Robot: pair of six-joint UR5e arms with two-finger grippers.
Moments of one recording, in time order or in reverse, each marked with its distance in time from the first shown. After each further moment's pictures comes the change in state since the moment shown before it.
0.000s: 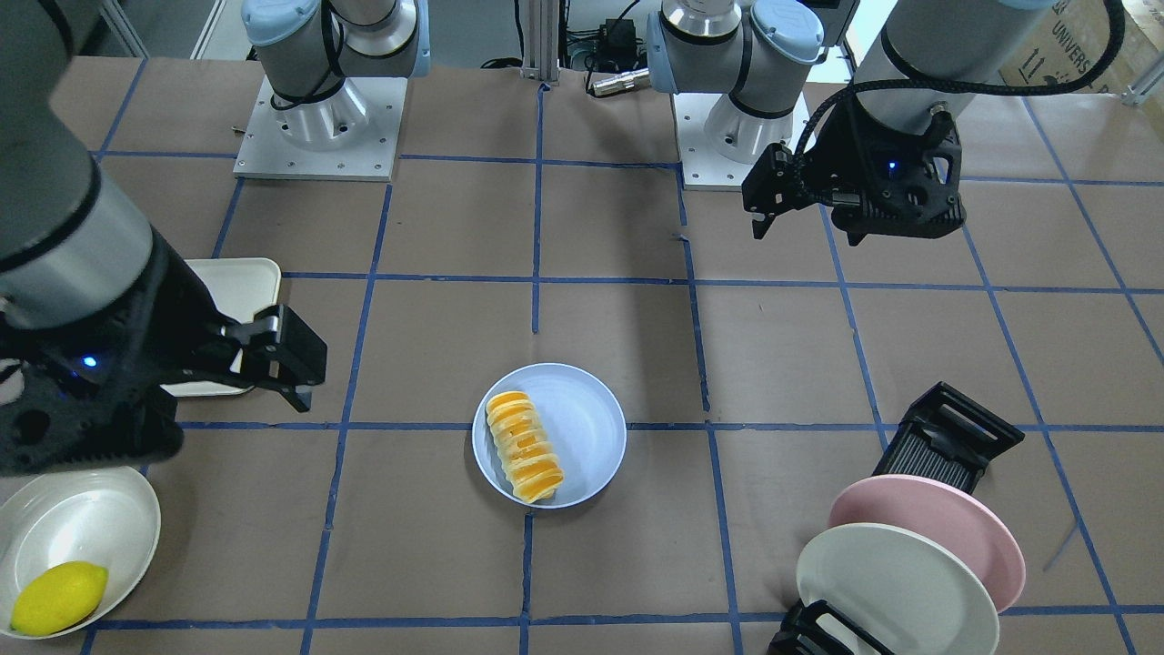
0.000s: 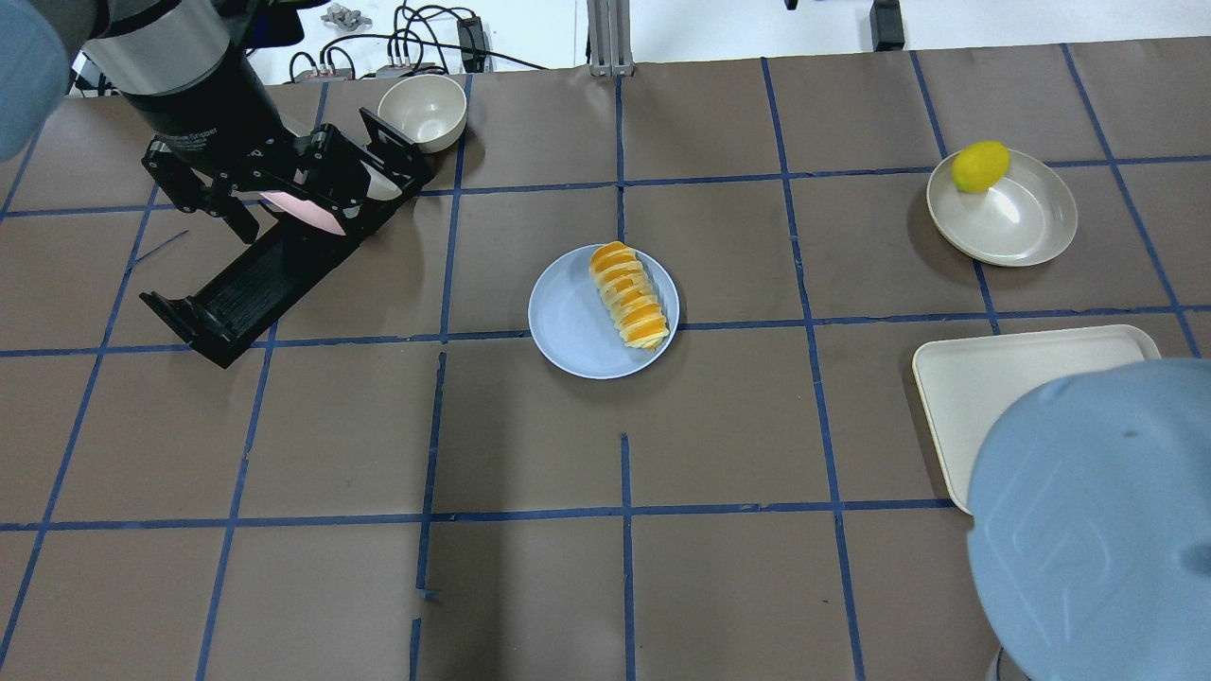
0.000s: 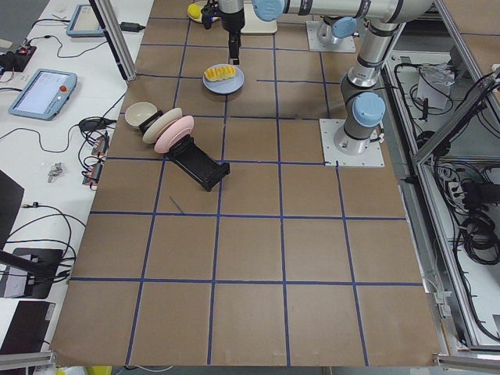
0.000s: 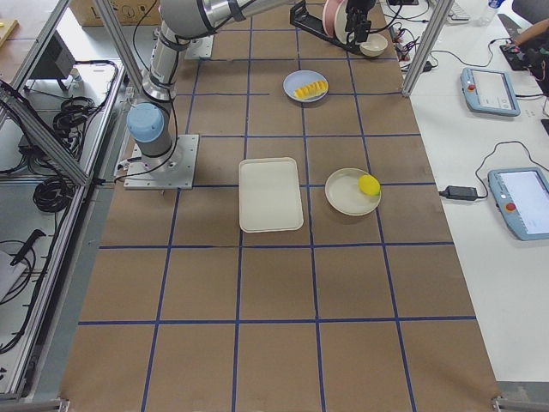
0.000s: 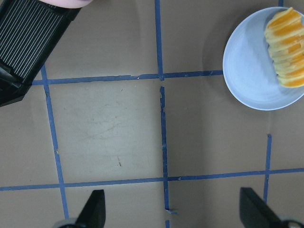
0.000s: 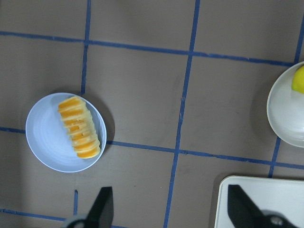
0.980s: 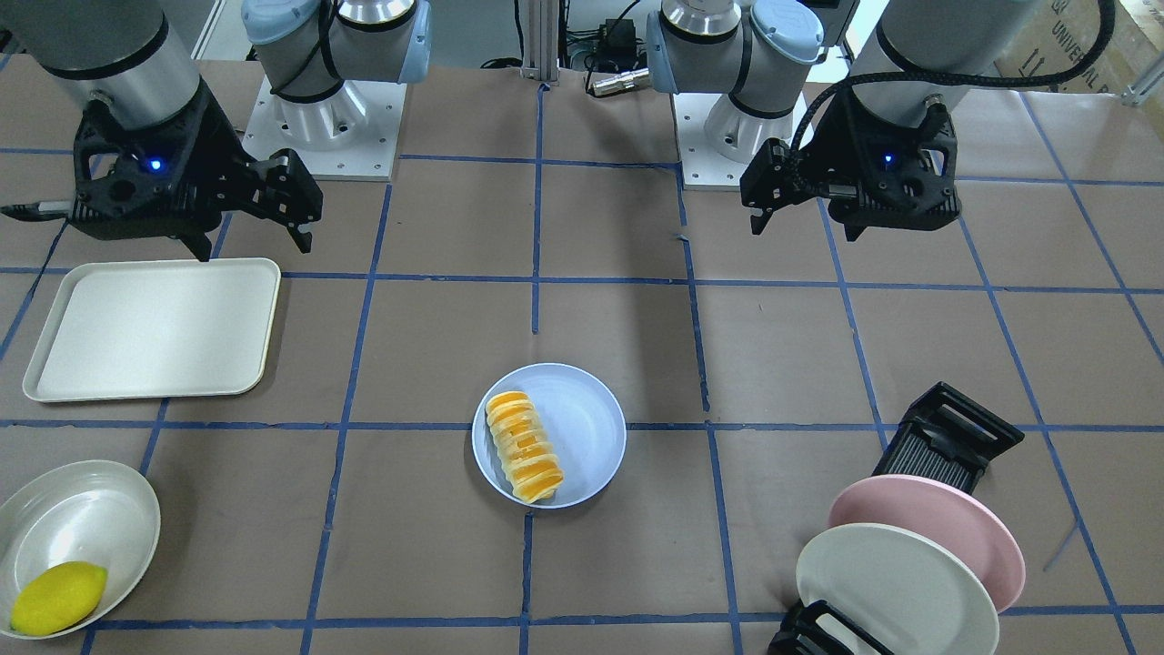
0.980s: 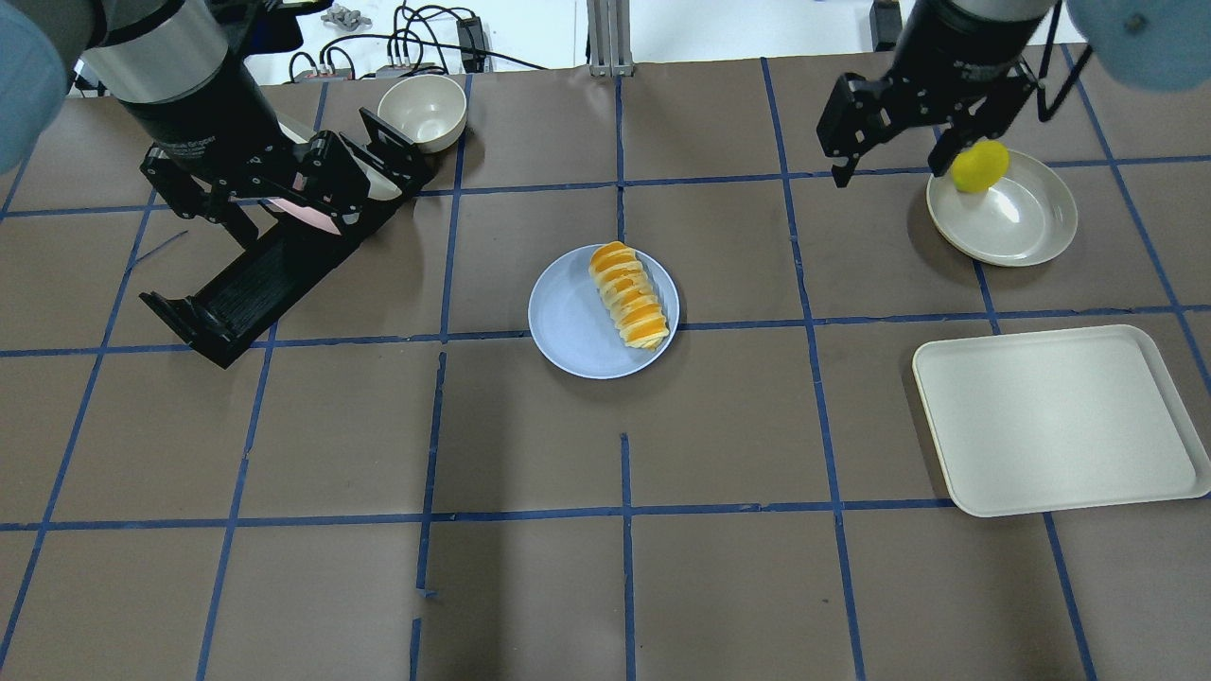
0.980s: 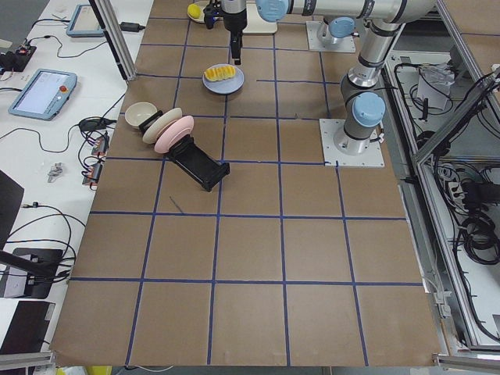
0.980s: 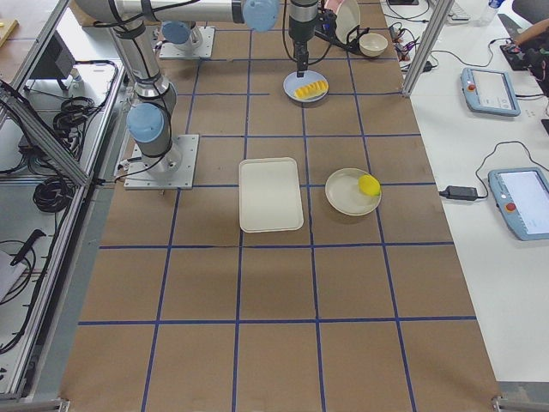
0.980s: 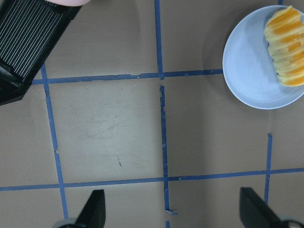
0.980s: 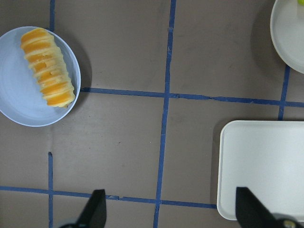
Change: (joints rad) left arm 0.000 0.029 -0.032 0.031 0.002 -0.001; right arm -0.070 -0.473 0.777 -0.360 -0.006 -0.005
